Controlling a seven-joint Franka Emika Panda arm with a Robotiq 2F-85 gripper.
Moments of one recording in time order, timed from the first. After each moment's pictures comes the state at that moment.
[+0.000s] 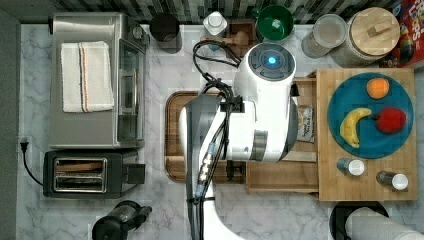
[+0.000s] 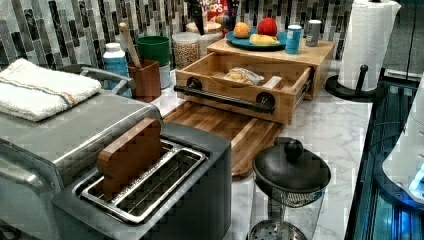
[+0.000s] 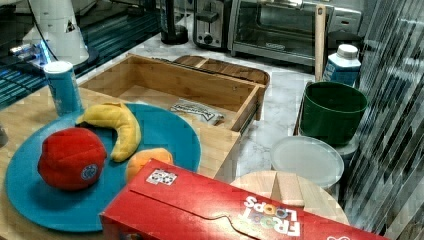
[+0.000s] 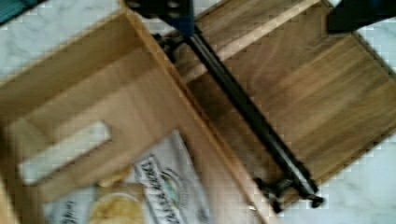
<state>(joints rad) -0.04 0.09 -0.01 -1.89 0.06 0.19 -0.27</state>
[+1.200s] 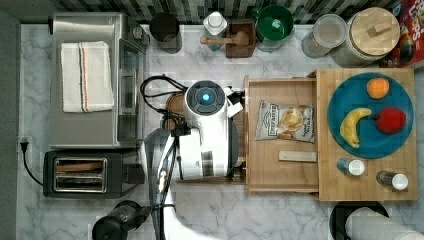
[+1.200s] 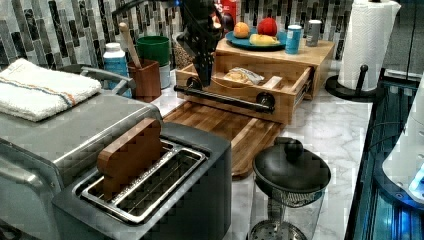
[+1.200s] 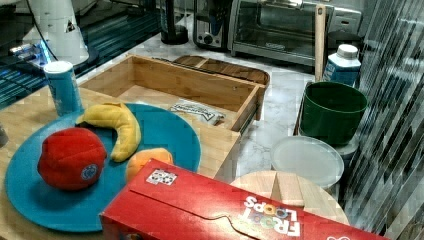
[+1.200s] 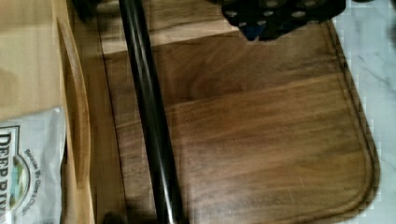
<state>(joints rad) 0.01 0.08 0.11 -2.17 0.06 0.52 -0.50</state>
